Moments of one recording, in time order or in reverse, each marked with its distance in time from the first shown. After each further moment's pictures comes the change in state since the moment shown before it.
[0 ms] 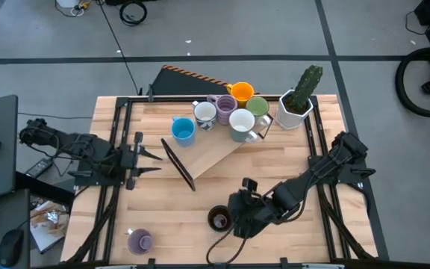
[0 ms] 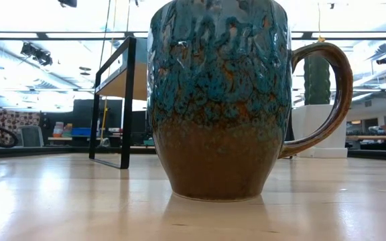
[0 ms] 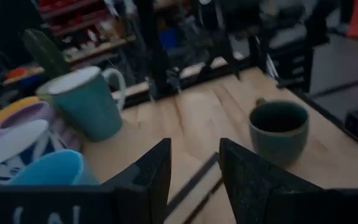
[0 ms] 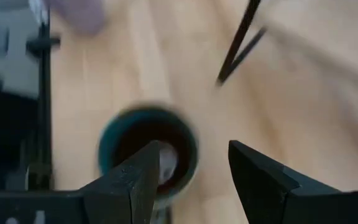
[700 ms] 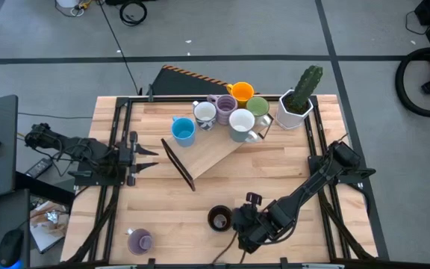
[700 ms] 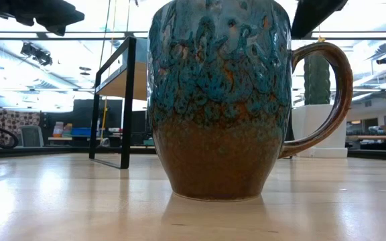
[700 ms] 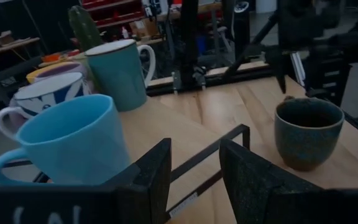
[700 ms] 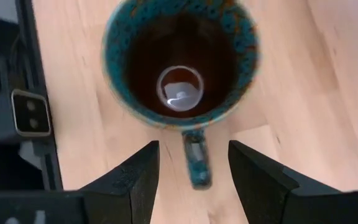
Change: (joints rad) left arm 0.000 -0.223 -0.224 0.064 -0.123 -0.098; right arm 0.061 0.126 -0.001 -0.088 -0.119 0.141
